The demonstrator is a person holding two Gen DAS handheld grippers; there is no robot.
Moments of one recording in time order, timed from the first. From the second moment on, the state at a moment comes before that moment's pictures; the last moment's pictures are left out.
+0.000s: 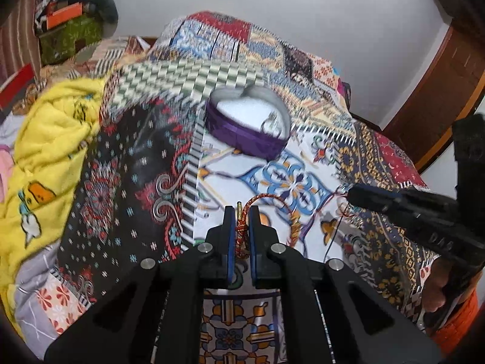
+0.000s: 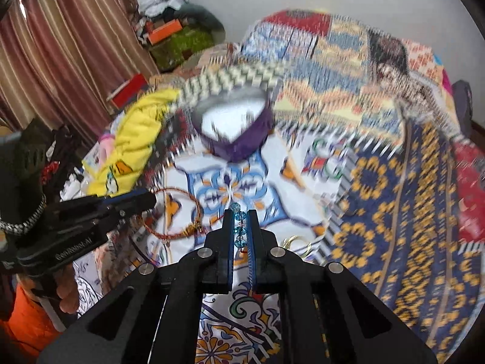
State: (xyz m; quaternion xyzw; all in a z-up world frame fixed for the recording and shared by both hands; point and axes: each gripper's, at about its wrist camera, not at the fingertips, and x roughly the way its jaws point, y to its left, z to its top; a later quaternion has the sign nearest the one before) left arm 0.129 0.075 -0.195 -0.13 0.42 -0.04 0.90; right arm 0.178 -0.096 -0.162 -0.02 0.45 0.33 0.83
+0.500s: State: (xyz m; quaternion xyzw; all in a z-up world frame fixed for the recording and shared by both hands) left arm 0.141 0.071 -0.129 -0.11 0.35 -0.05 0.93; right arm 0.196 -0.123 -0.083 -0.01 0.36 0.29 0.88
